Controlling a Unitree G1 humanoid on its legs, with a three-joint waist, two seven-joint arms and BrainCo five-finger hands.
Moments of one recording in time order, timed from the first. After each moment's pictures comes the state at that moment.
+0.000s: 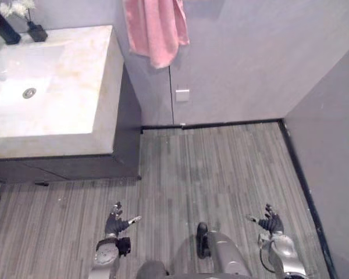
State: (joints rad) left arm 0.18 0.12 0.04 0.55 -0.16 -0.15 0.11; right arm 0.06 -0.17 -0.10 0.66 0.09 -0.09 -0.13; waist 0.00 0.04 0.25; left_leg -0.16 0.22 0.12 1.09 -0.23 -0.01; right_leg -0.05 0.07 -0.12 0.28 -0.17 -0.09
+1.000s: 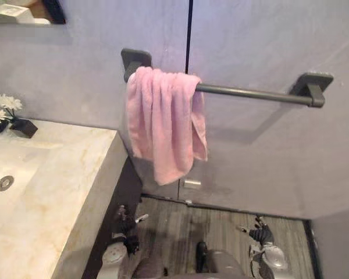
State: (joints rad) left arm 0.18 0.05 0.03 0.54 -0.15 -0.14 0.13; right arm 0.14 -0.10 -0.14 0.64 0.07 -0.09 -0.13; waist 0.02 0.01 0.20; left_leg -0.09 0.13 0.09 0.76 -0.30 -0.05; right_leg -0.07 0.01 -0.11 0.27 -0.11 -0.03
